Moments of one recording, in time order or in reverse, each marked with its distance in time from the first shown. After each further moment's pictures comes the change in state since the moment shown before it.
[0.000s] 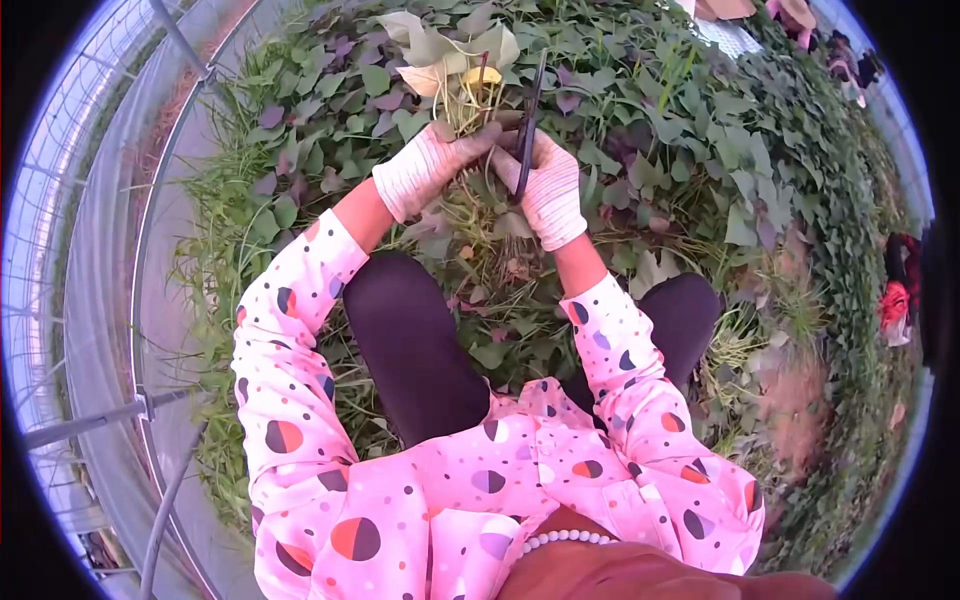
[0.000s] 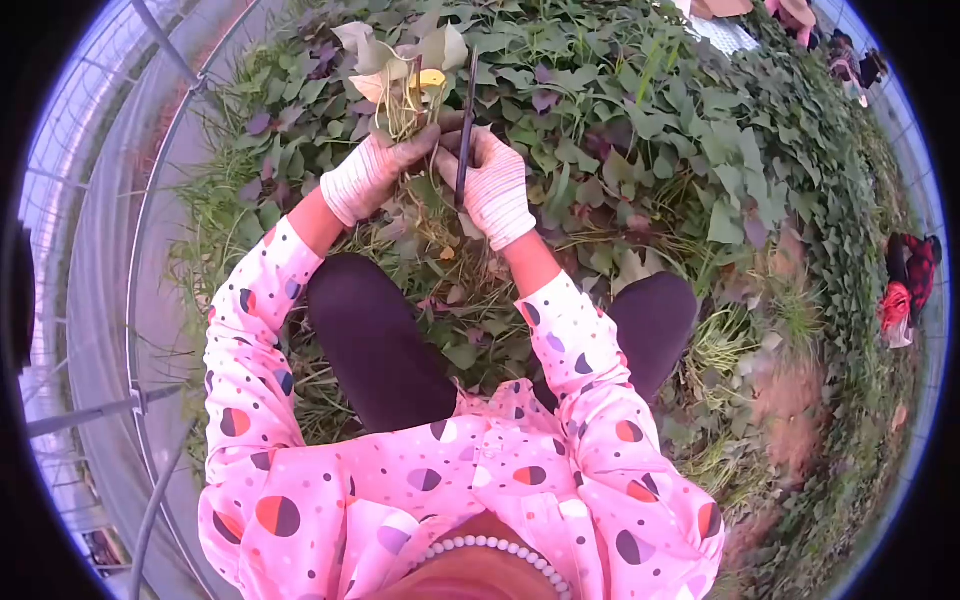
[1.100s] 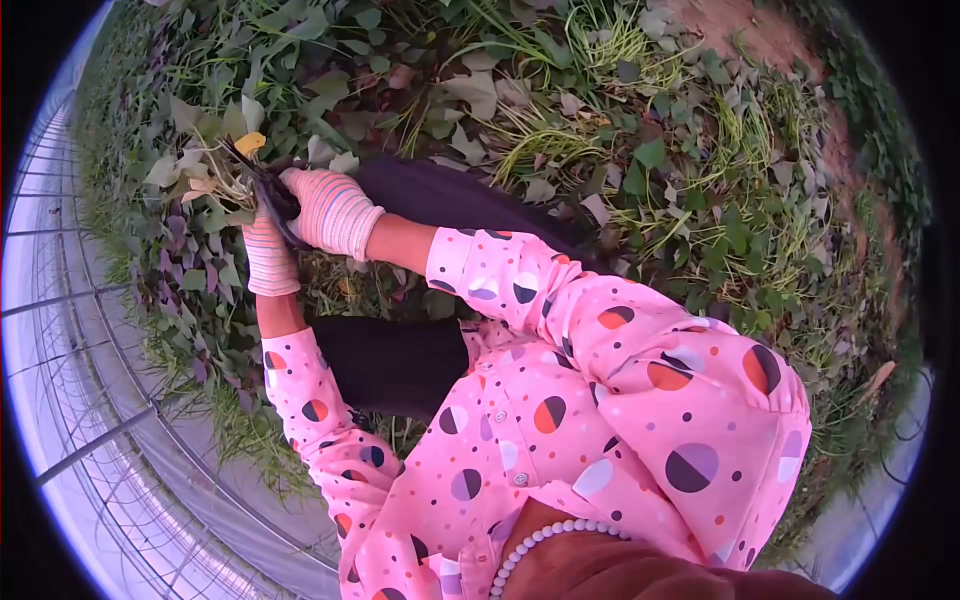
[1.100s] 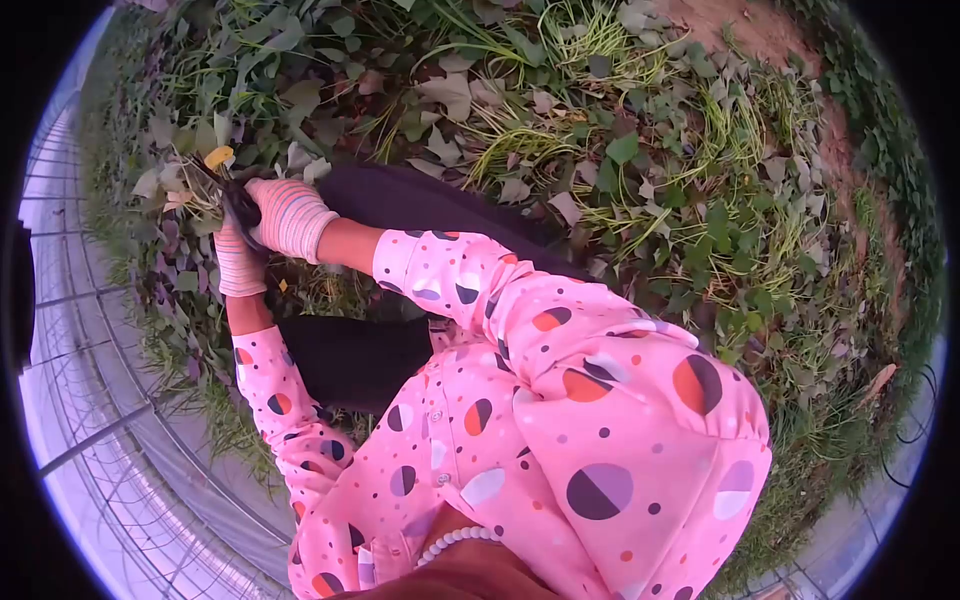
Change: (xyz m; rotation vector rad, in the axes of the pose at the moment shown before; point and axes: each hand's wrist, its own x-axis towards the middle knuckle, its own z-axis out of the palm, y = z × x) left_hand 0.133 -0.160 0.082 0.094 0.167 -0.227; right_hand -0.050 0.069 -0.139 -0.478 0.395 0.224
